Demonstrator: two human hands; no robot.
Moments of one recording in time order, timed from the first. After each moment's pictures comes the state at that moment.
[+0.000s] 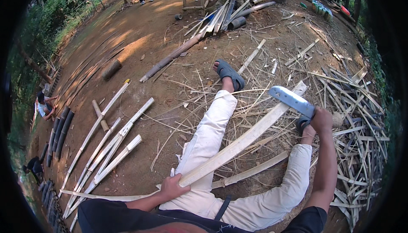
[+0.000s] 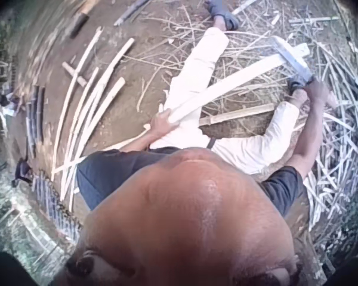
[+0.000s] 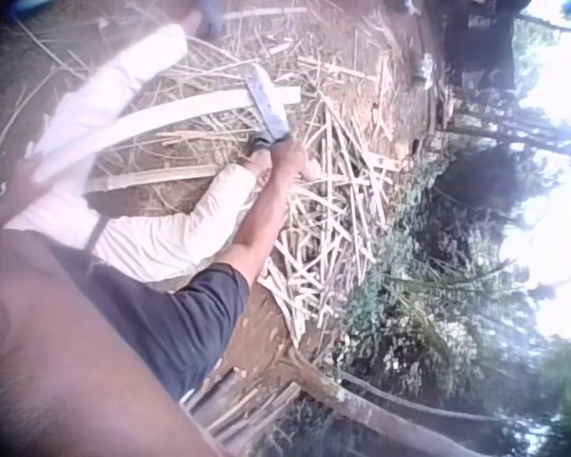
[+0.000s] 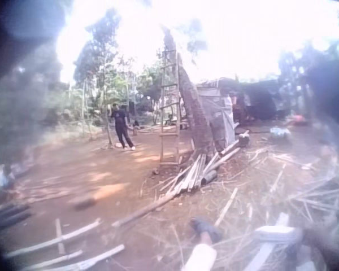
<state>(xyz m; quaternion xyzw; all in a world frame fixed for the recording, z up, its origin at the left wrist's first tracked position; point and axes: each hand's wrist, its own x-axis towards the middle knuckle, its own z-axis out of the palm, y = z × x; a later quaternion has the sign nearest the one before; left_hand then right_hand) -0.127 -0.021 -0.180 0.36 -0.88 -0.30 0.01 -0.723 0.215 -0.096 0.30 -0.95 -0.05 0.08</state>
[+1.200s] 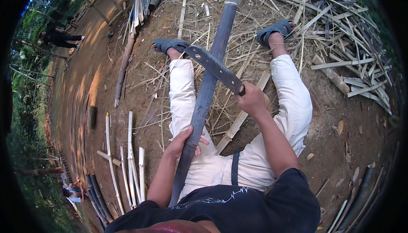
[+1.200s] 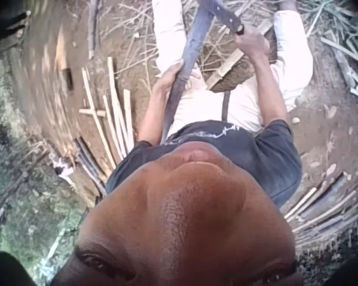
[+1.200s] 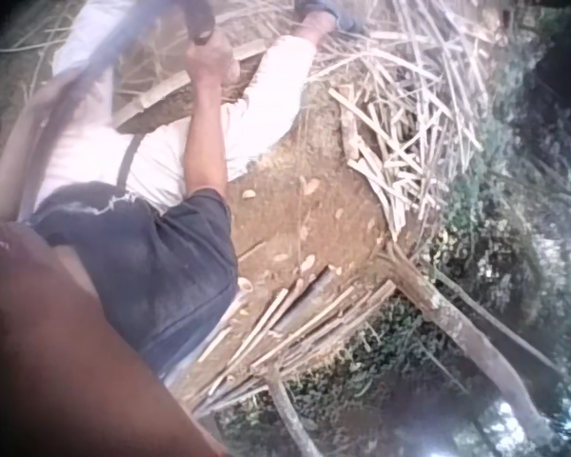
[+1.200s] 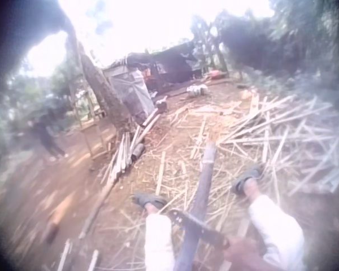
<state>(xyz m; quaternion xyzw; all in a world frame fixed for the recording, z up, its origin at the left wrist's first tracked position) -0.259 -0.055 -0.169 0.22 -0.45 -0.81 -0.31 -0.459 0.204 -0.200 0.18 -0.89 0.42 0.00</state>
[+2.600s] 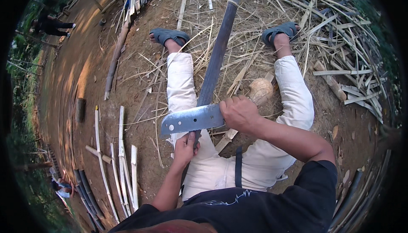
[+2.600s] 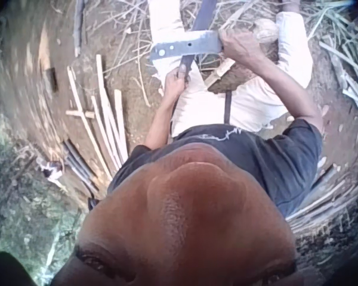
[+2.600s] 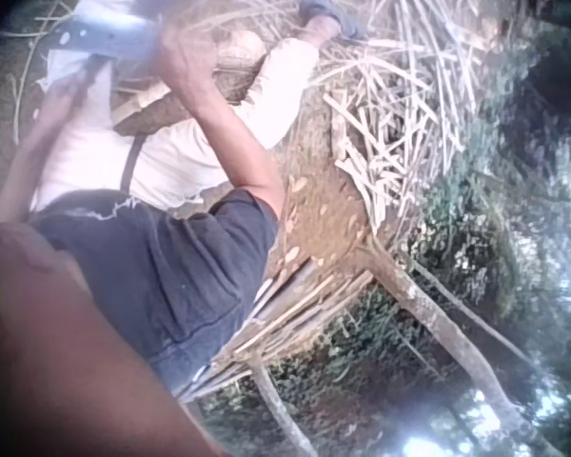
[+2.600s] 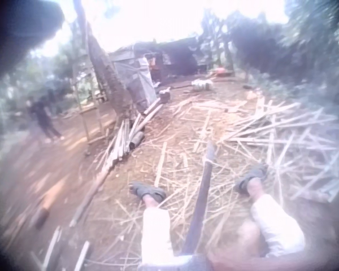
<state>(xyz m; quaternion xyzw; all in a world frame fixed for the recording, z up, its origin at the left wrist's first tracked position) -0.238 -0.032 -0.176 0.35 -0.68 -0.63 -0.13 -0.432 0.151 -0.145 0.50 -0.86 0.08 -0.01</state>
